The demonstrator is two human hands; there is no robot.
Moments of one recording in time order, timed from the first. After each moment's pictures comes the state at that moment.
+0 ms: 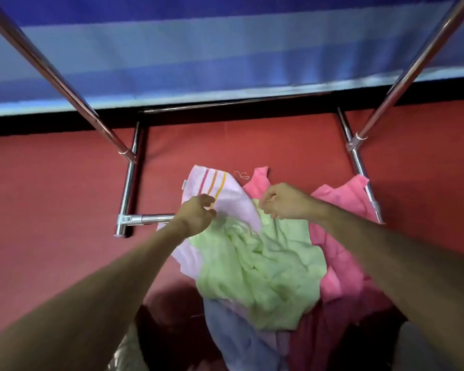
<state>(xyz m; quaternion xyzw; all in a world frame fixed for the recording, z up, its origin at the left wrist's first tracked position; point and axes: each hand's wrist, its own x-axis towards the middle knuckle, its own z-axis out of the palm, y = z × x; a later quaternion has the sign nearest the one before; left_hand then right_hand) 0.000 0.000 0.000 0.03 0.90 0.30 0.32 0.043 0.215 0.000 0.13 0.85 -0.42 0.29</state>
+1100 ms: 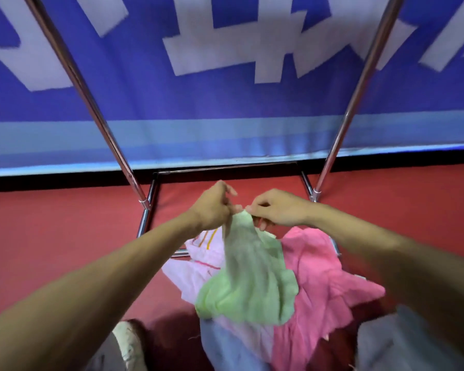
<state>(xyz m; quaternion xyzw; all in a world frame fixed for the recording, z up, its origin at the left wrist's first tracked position) 0.059 0.037 0.193 0.18 0.85 0.44 0.21 0.111 0.197 0.198 0.01 0.88 -0.44 0.18</state>
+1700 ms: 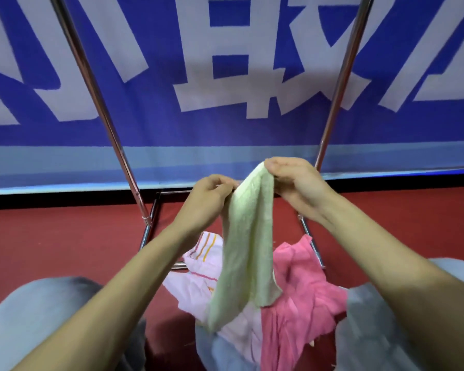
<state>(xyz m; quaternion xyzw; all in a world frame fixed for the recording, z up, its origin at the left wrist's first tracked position) 0.140 0.028 0.296 0.15 0.75 0.63 0.11 0.171 0.199 0.307 -0.01 0.65 -0.76 -0.03</state>
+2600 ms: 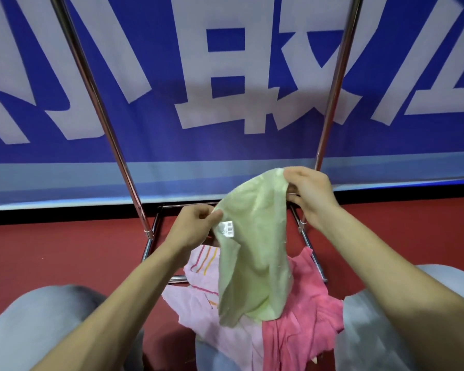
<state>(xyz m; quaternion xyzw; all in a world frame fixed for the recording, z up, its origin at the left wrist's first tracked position) 0.137 0.009 0.276 0.11 0.79 0.58 0.13 0.165 0.230 0.292 0.19 0.64 -0.72 -0.19</state>
